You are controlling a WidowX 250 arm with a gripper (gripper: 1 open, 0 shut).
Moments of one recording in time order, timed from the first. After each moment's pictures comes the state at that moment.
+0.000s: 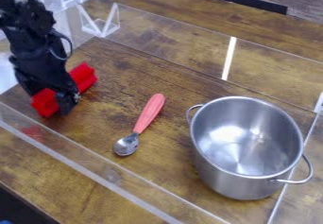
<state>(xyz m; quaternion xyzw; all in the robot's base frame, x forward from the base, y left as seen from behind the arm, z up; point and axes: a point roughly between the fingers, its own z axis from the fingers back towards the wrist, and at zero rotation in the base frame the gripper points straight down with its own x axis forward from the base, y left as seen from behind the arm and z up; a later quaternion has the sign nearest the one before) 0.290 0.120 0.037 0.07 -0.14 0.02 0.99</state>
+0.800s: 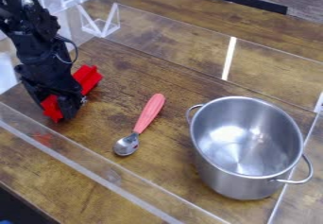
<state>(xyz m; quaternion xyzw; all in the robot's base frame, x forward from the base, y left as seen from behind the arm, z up) 0.290 0.113 0.037 0.04 -0.13 0.05 0.99</state>
